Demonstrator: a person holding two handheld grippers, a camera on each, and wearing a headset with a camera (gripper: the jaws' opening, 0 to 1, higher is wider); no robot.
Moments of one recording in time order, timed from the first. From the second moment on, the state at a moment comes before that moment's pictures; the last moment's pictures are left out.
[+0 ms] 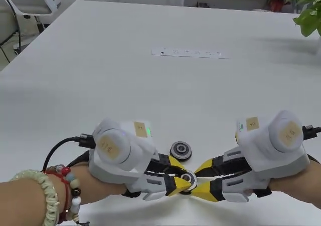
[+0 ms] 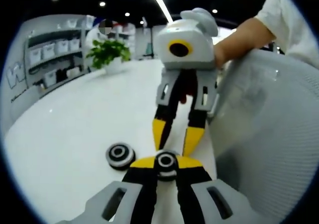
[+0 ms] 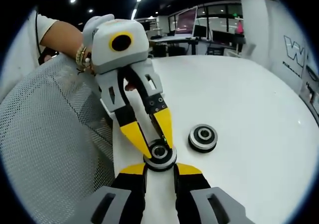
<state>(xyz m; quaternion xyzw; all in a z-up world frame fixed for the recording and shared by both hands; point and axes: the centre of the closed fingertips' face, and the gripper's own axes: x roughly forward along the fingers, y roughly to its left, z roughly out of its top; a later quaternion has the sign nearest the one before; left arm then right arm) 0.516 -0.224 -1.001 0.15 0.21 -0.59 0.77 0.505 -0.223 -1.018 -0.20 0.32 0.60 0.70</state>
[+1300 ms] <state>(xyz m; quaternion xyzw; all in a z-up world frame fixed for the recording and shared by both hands) 0.513 -0.222 -0.999 0.16 0.19 -0.59 0.77 0.524 -0.228 -1.016 -0.22 0.31 0.57 0.72</state>
